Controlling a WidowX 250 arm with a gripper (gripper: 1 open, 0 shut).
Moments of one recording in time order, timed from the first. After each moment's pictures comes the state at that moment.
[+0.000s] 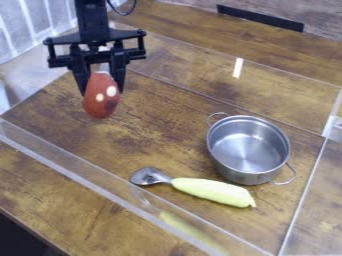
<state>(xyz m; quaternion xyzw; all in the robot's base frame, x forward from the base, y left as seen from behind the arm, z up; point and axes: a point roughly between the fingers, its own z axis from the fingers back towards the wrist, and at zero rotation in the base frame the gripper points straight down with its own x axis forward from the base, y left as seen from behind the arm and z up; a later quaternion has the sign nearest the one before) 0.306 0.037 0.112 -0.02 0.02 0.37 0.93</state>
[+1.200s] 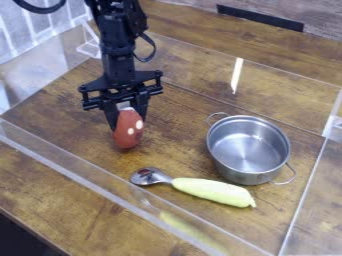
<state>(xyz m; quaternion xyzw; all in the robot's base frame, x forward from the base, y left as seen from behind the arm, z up) 0.337 0.033 0.045 -0.01 0.01 0.43 0.90</state>
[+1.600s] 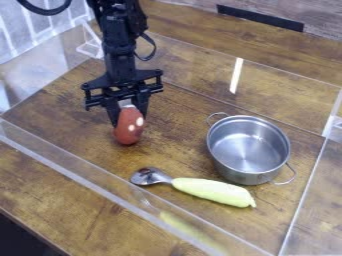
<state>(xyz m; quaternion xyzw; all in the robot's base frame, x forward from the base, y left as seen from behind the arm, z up) 0.350 0.039 0.041 -0.01 0.00 0.43 0.90</state>
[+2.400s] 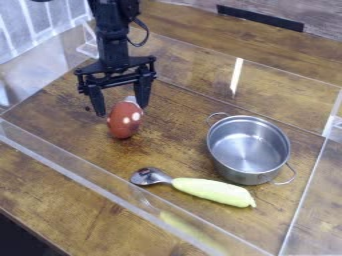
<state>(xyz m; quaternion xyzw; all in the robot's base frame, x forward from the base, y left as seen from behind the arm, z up) 0.348 0.049 0.064 -0.01 0.02 0.43 0.90</state>
